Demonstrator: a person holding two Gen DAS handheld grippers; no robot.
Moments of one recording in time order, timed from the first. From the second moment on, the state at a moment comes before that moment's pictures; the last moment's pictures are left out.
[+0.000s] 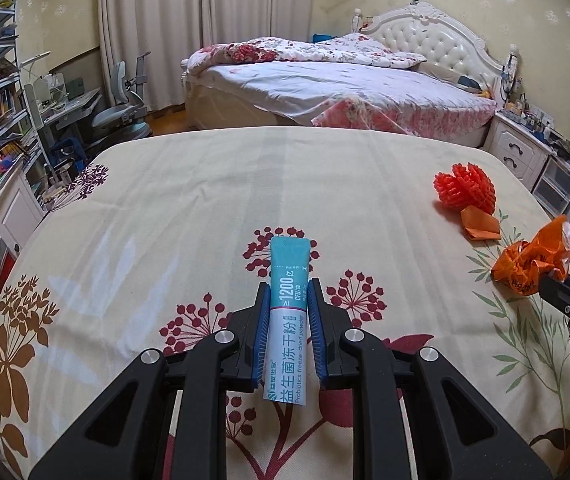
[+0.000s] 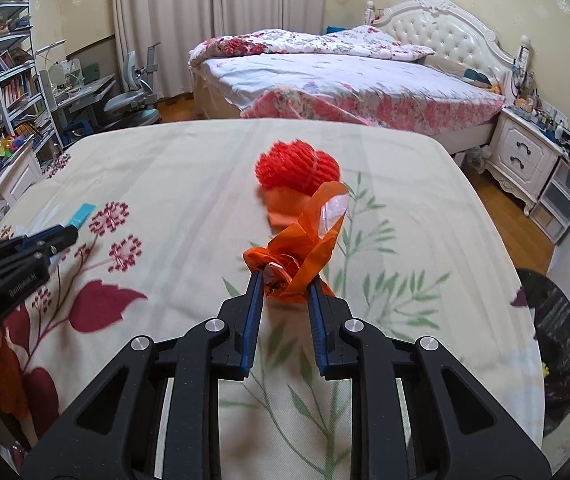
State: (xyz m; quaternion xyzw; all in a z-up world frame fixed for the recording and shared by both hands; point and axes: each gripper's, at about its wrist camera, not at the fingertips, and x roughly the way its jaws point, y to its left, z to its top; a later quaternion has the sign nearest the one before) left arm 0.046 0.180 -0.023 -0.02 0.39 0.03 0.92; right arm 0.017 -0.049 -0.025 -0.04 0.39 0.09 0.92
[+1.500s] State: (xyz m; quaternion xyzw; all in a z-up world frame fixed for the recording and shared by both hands) left arm 0.033 0.127 -0.020 -0.01 0.39 -0.01 0.92; right arm 0.019 -0.098 -0.032 -0.02 0.38 0.05 0.92
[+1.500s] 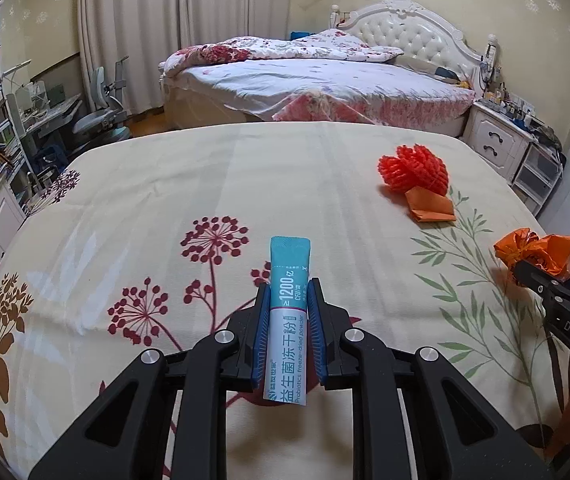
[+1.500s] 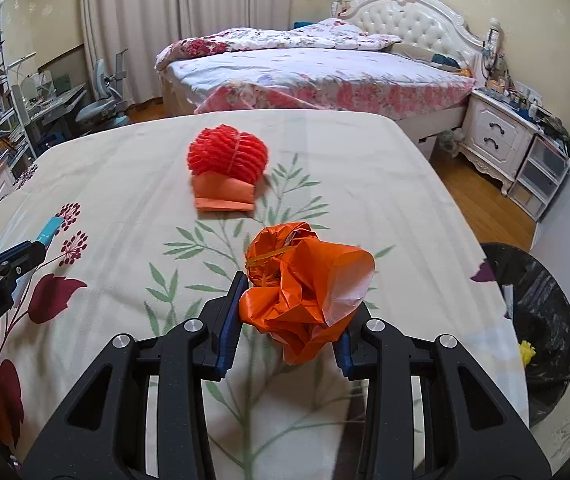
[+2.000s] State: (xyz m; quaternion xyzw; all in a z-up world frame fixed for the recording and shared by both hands) left arm 0.034 0.028 -0.003 0.03 0.37 -0.10 0.93; right arm 0.001 -0.179 -0.021 0.02 0.36 -0.03 0.93
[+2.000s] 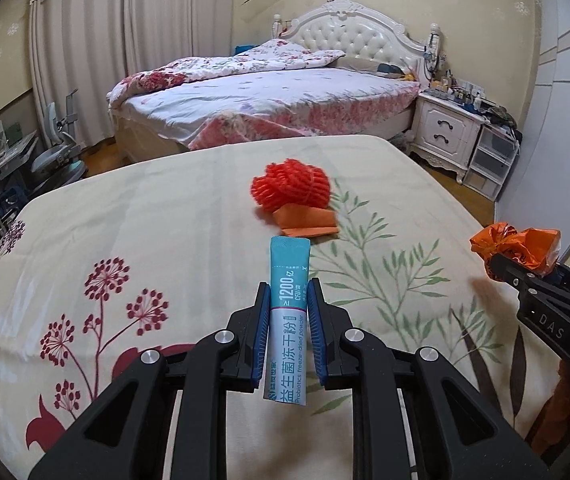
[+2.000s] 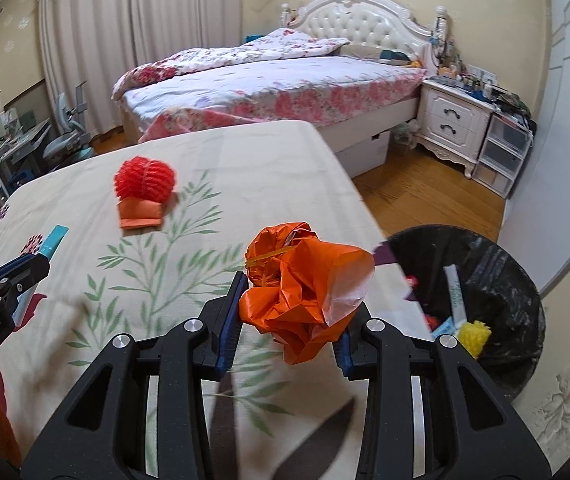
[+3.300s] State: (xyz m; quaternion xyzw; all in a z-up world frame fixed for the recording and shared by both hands) left arm 0.090 -0.206 -0.013 0.11 0.35 -0.28 0.89; right arm 0.009 -0.352 -0.045 0.11 0.36 -0.21 0.90
